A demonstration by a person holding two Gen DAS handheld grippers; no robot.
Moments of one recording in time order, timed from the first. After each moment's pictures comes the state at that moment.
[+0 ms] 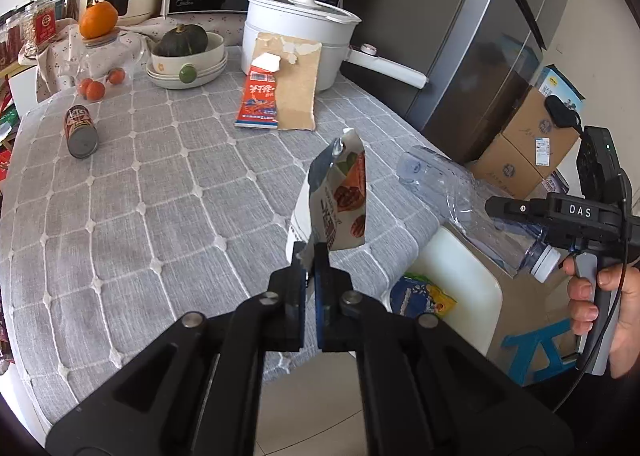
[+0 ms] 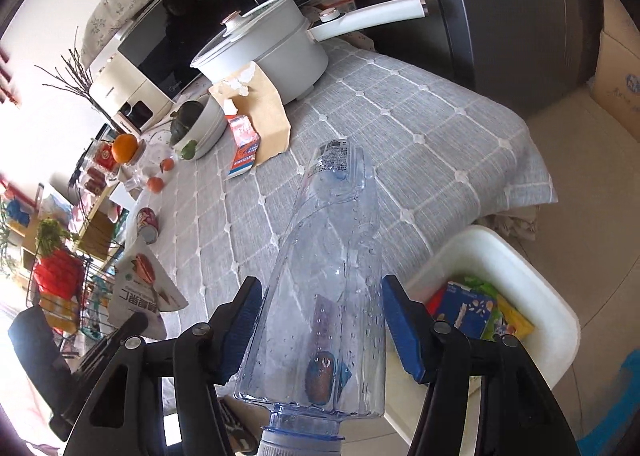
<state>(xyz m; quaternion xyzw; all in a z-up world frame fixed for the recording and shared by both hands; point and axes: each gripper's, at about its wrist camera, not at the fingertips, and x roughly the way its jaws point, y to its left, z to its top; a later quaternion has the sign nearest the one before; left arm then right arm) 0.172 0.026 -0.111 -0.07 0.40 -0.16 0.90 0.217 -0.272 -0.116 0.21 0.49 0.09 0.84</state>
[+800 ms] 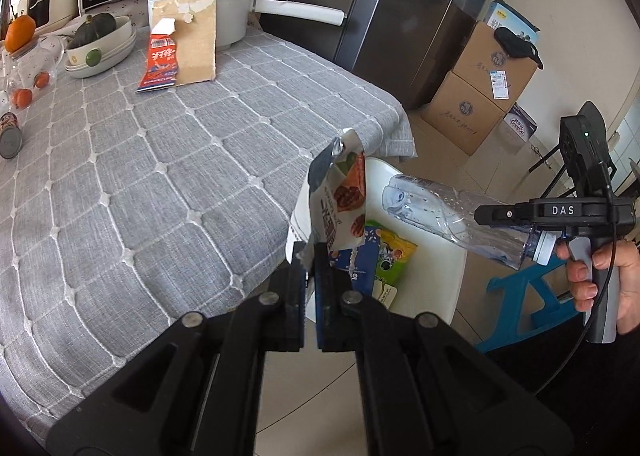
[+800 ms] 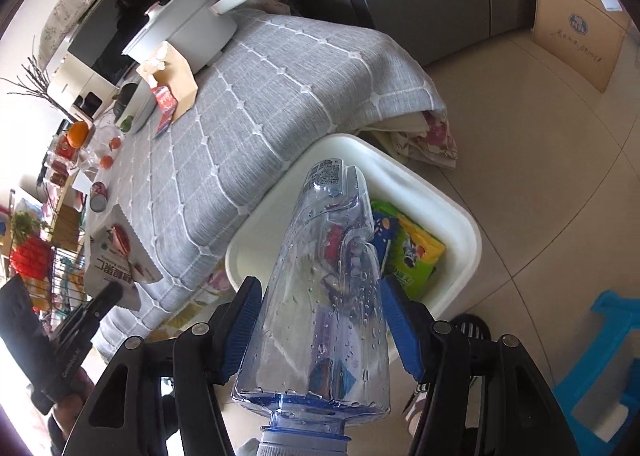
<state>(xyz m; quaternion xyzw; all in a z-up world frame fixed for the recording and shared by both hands) 0.139 -0.062 -0.142 -0.02 0.43 -0.24 0.87 0.131 -0.372 -0.169 0.21 0.55 0.03 0.80</state>
